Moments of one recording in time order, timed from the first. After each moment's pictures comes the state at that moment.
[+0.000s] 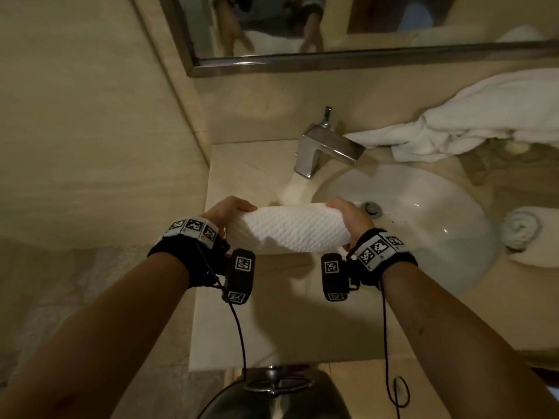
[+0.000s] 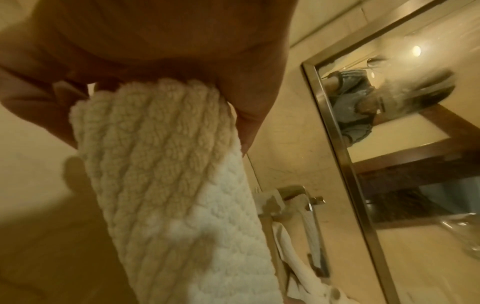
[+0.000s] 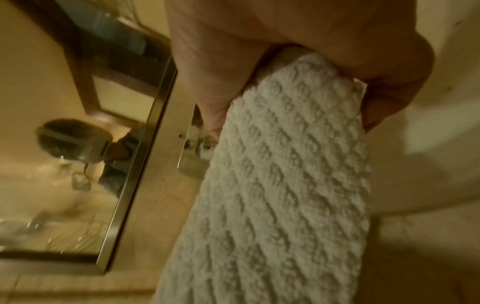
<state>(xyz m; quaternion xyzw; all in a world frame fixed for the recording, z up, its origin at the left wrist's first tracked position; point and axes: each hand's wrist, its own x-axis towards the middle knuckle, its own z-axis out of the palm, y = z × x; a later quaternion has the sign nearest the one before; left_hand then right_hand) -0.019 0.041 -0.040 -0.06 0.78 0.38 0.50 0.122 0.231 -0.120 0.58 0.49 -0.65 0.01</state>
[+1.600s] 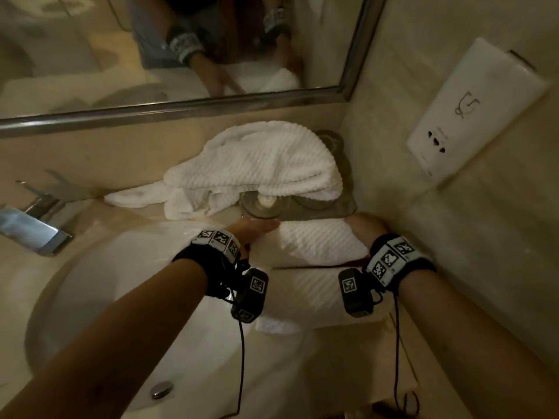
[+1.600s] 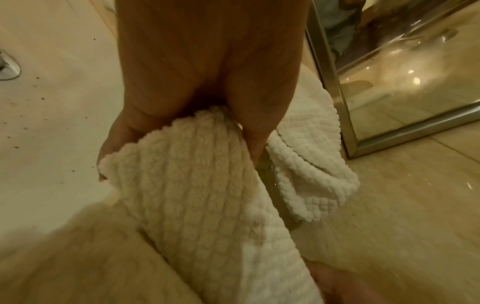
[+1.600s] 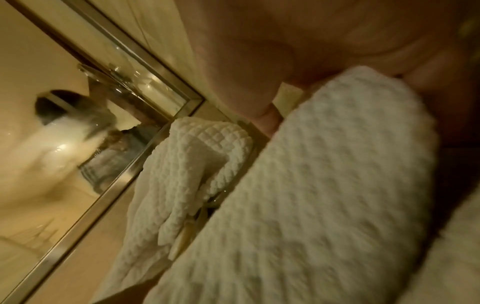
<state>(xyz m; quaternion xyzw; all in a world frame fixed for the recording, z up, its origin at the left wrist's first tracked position) 0.249 0.545 -0.048 0.04 0.72 0.39 0.57 0.408 0.709 -0.080 0.63 0.63 -0.45 0.04</state>
